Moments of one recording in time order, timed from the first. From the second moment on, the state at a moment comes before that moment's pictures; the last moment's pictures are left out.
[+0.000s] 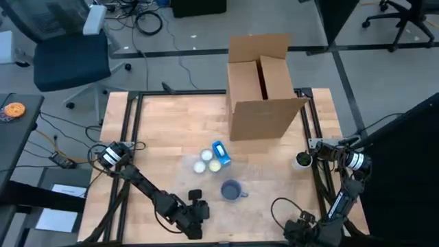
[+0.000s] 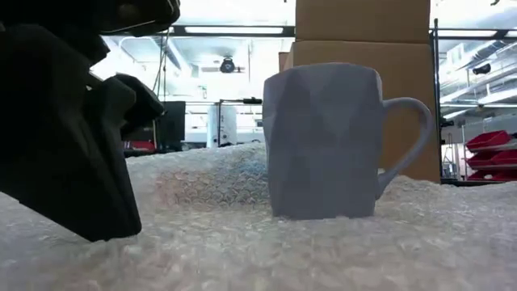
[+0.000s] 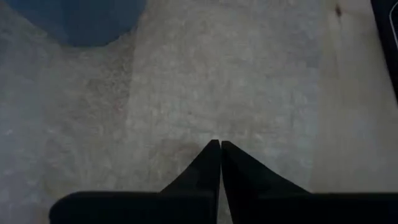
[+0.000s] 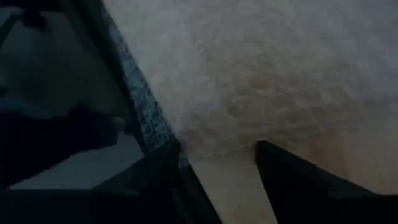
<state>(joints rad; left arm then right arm) -0.72 1.99 1.19 -0.19 -0.41 -0.63 1.16 2.00 1.32 -0.79 0.17 1.64</state>
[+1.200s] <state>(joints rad) -0.70 2.06 1.40 0.25 -0.47 -0.13 0.93 2.01 1.75 -1.33 0.53 1.31</state>
